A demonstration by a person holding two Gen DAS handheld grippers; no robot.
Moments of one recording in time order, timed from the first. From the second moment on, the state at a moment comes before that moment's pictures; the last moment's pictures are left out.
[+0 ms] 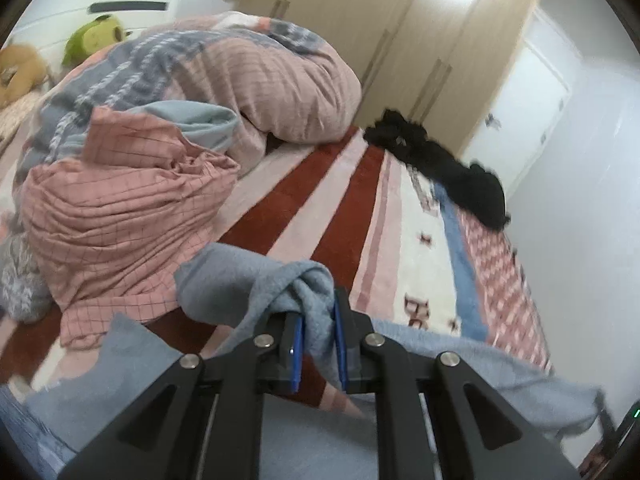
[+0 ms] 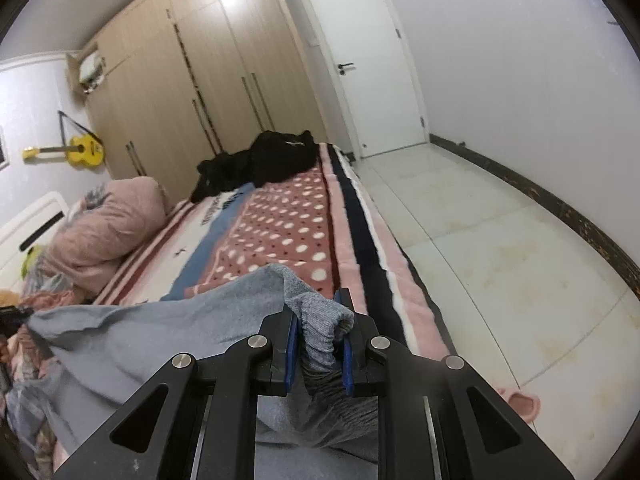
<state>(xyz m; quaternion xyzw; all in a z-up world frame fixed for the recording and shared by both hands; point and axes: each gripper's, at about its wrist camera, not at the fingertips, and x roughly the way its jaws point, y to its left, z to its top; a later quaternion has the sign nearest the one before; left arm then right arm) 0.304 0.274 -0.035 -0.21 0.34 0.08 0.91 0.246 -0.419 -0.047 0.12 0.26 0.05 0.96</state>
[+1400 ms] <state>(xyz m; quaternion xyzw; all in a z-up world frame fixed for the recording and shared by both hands) 0.286 0.122 -0.071 -0.13 0.45 -0.07 0.88 0.259 -0.188 -0.126 -0.15 0.39 0.30 0.86</state>
